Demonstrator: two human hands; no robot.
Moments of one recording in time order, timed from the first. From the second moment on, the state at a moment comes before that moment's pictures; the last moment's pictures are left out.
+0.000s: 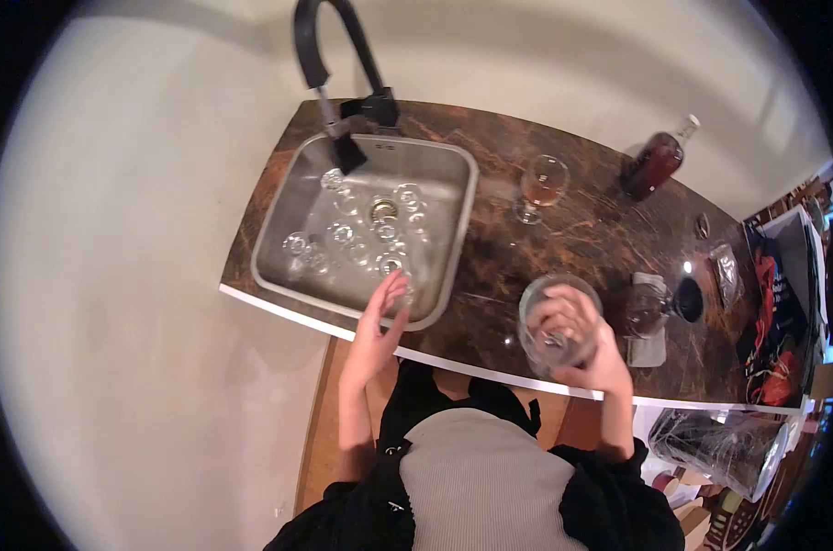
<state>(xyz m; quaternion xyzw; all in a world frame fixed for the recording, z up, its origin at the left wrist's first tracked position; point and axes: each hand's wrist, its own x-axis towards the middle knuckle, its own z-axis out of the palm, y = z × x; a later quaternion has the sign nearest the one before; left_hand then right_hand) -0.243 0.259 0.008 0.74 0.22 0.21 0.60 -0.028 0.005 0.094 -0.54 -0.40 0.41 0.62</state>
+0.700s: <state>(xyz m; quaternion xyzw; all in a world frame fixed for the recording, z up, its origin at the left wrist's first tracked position) -0.419 0.451 -0.012 0.64 0.38 0.28 0.60 -0.115 0.471 -0.021 -0.77 -0.50 0.26 0.30</state>
